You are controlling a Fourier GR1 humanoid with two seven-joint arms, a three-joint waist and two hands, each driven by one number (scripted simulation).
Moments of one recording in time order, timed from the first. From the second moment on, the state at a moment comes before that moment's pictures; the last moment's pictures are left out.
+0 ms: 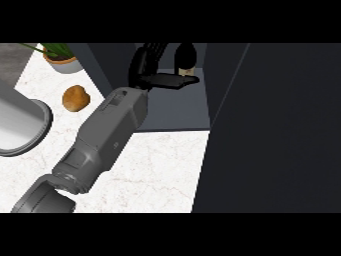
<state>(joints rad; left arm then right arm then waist) -1.12 0.00 -0.10 -0.31 0.52 0.08 -0.58 0.32 -0.66 0.66 -2.51 -0.01 -0.58 0.03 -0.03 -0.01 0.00</state>
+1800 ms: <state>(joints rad) -0.13 0.18 -0.41 -1.41 0.64 0.04 -0.42 0.37 -0.79 0.66 -2.51 0.00 -0.55 -0.03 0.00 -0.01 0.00</state>
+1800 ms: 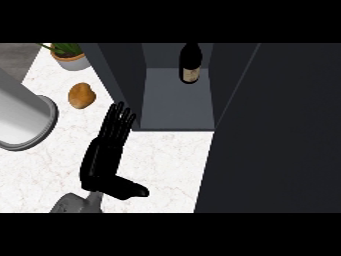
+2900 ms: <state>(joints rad) 0.07 0.47 -0.15 -1.56 0.76 -0.16 -0.43 0.29 -0.88 0.83 -2.51 -0.01 -0.31 -0.02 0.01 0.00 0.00</state>
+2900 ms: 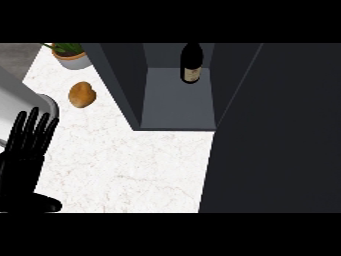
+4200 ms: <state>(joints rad) 0.04 0.59 -0.02 -1.48 0.86 -0.34 -0.38 -0.08 -0.63 0.69 -2.43 -0.07 -0.22 0.26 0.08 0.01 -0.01</state>
